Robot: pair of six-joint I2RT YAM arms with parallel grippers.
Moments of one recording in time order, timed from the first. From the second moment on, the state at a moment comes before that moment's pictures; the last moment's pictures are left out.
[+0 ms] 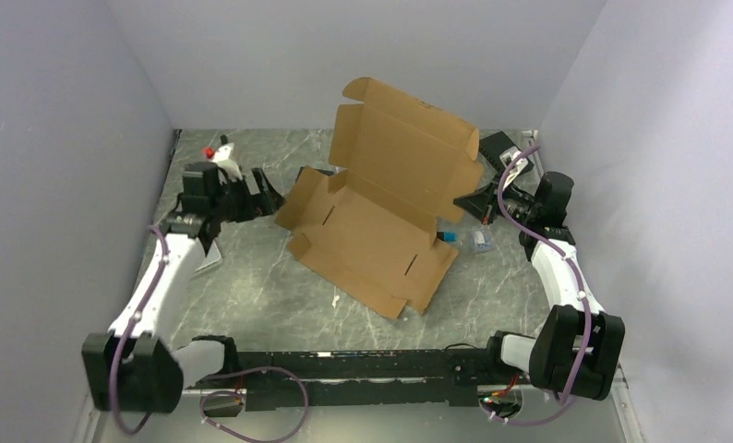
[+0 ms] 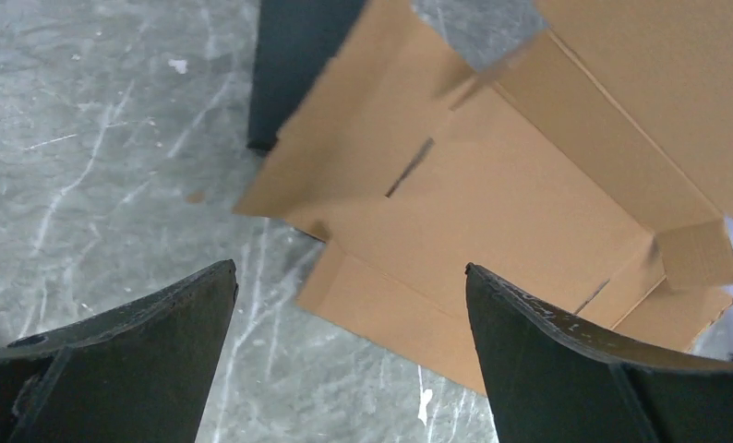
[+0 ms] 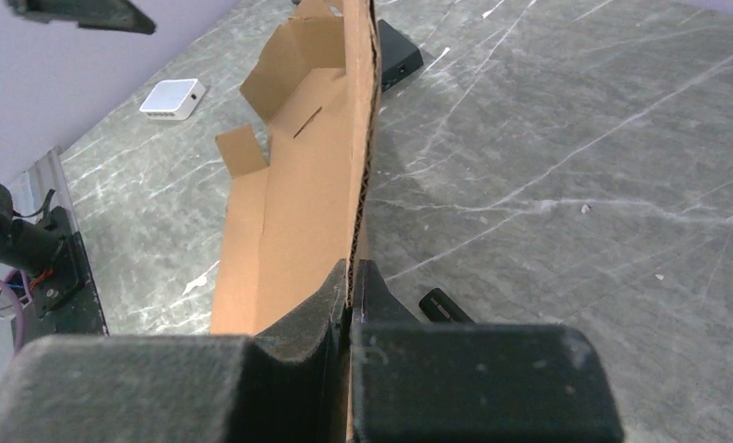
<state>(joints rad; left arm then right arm) -0.14 1.09 0.92 -0.38 0.26 -0.37 -0.22 1.20 0.75 0.11 -1.13 0.04</state>
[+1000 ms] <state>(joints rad) 0.10 1.85 1.19 -0.20 0.89 -0.30 -0.22 1.21 0.74 0.11 -1.16 0.04</state>
